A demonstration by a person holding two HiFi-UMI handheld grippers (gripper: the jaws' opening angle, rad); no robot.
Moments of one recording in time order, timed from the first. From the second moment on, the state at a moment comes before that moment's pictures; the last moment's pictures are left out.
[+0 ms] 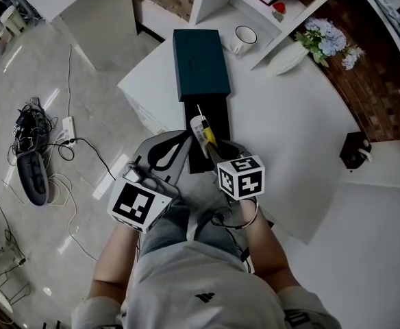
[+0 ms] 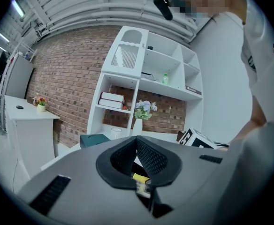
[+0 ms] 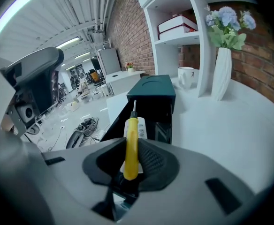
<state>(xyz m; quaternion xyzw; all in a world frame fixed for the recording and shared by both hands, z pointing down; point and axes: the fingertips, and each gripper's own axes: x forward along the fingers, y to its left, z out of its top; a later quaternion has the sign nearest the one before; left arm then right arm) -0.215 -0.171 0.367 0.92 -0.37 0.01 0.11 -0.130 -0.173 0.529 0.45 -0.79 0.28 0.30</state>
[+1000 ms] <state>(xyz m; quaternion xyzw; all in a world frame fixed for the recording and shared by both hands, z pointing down) -0.213 -0.178 0.376 0.92 -0.38 0.02 0.12 -0.134 -0.172 0.552 0.43 -0.75 0.30 0.40</state>
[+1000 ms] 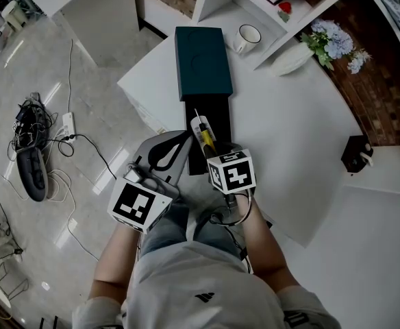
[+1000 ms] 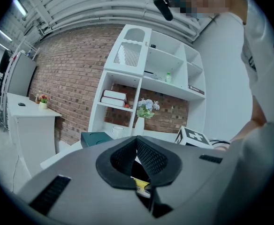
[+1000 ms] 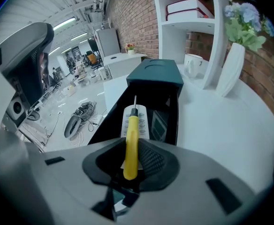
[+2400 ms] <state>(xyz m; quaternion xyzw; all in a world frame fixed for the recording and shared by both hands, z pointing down) -0.171 -0.163 0.353 0.92 -0.38 0.02 0.09 -0.131 -0.163 0.461 0.39 -0.85 0.24 0.24</state>
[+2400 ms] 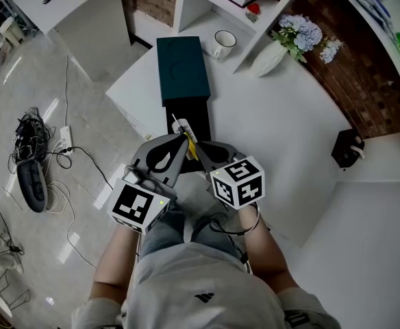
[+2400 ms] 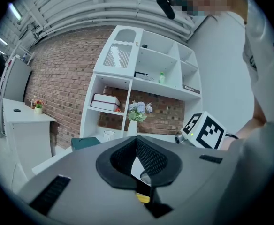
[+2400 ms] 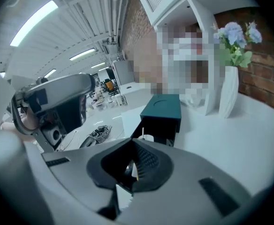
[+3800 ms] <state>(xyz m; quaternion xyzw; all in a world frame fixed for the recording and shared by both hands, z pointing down) -0.084 -0.106 0.310 0.92 -0.40 0.01 0.05 -0.061 -0.105 0.311 0.34 -0.93 0.12 0.04</state>
